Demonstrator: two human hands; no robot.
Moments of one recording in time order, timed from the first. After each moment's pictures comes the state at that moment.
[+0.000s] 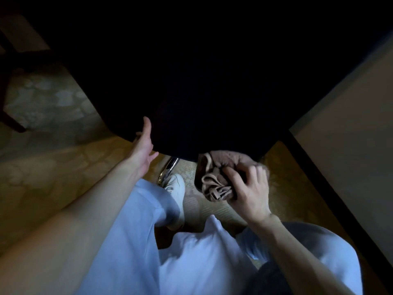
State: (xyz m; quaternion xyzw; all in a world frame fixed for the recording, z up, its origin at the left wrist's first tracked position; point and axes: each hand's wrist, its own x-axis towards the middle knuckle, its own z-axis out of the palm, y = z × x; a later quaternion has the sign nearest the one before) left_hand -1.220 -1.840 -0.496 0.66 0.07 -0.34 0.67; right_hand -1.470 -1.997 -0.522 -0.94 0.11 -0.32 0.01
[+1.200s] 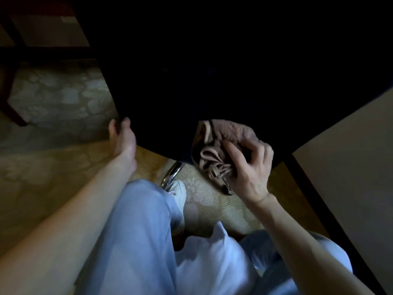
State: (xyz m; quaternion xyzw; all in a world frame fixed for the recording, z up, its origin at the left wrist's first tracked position) left_hand -1.169 -1.779 -0.475 0.67 0.17 -0.14 0.71; right_hand -1.394 -1.977 -0.462 -0.90 0.07 -0.42 -0.06
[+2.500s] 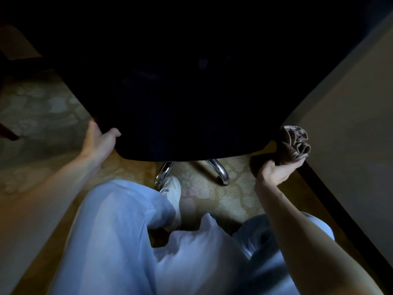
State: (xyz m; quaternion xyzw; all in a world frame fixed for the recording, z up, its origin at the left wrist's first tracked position) left_hand -1.171 -1.778 -0.473 0.82 -0.04 -0.14 0.56; right_hand -1.454 -2.071 -0.529 -0.44 0.63 -0.45 0.45
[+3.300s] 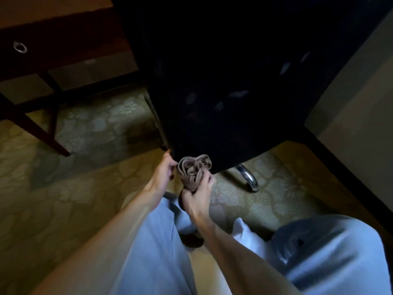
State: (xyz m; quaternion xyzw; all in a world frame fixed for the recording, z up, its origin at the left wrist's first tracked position) left_hand -1.258 -1.780 -0.460 0.69 -0.06 -0.36 0.62; right_hand -1.346 -1.830 -0.551 -0.66 0.37 -0.24 0.60
